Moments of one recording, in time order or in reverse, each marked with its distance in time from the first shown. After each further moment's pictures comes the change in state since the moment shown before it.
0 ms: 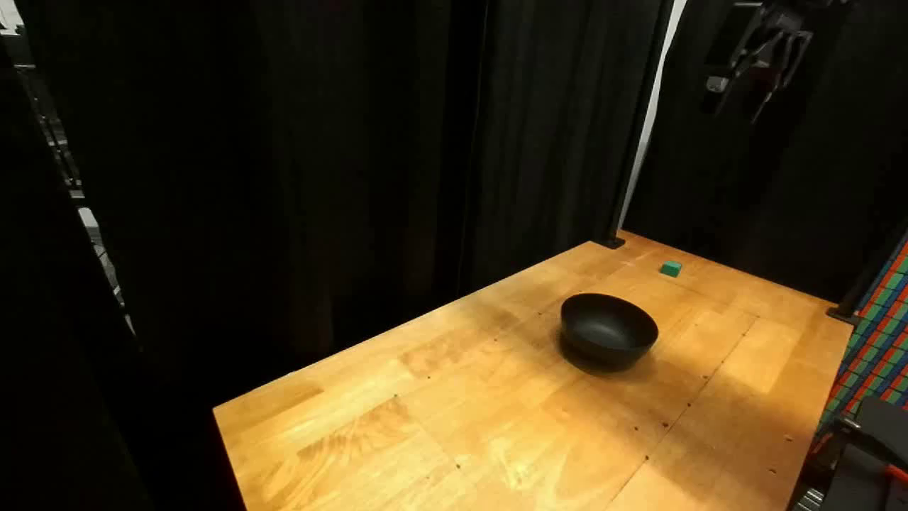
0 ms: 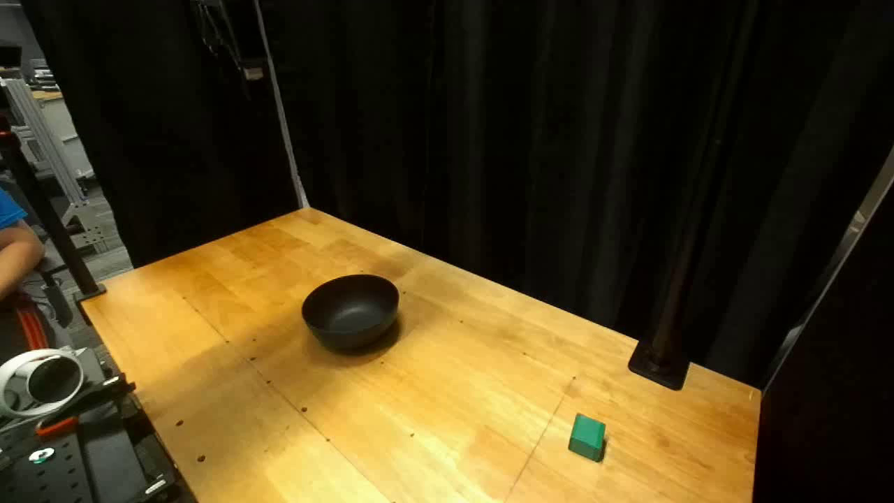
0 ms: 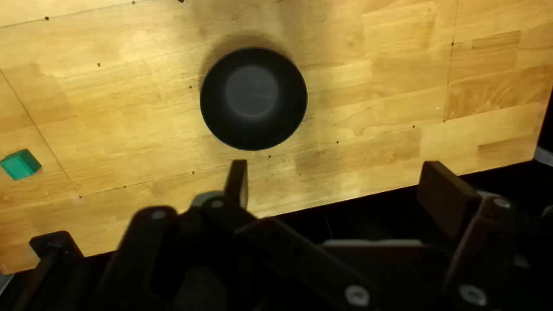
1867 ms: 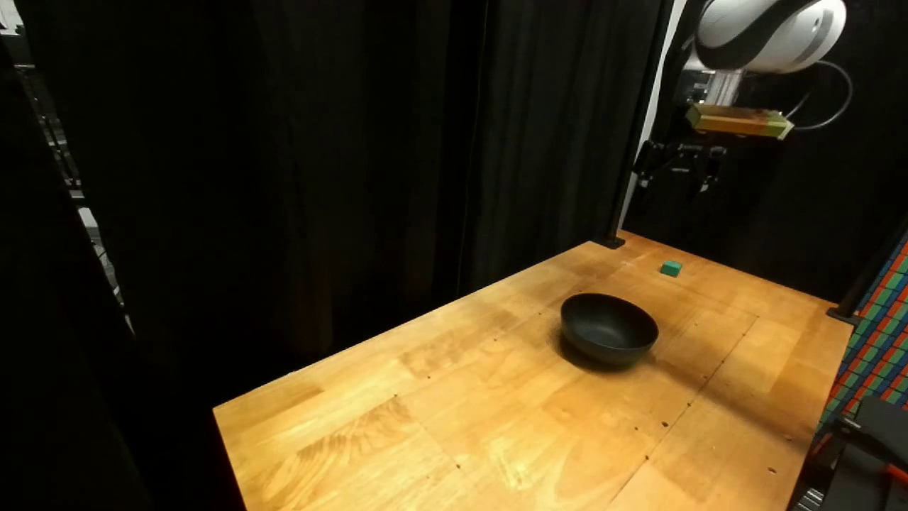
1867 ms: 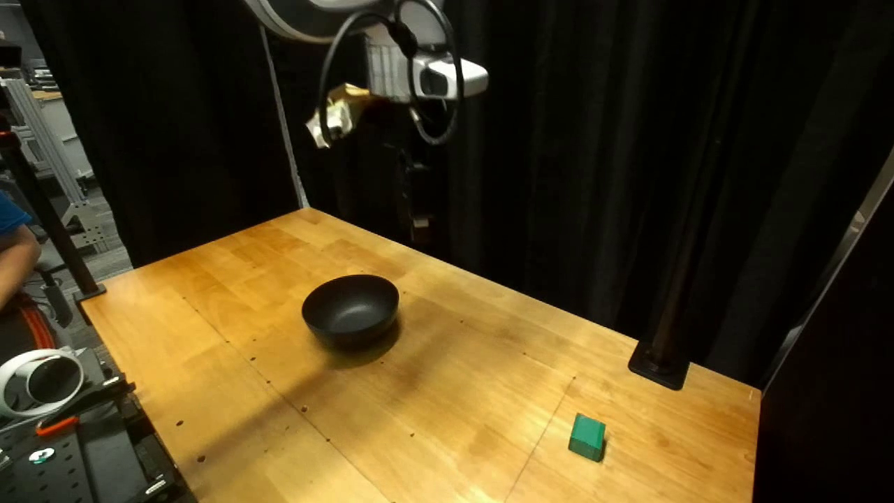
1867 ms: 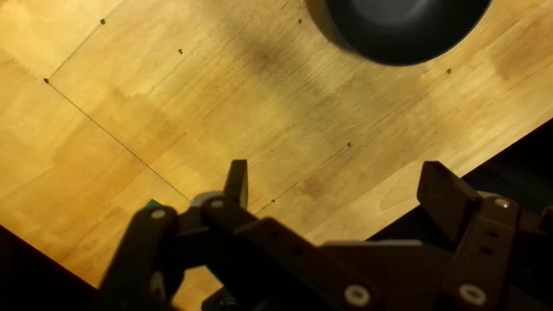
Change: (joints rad) arm -0.150 0.577 -0.126 0.235 -0.051 0.254 0.255
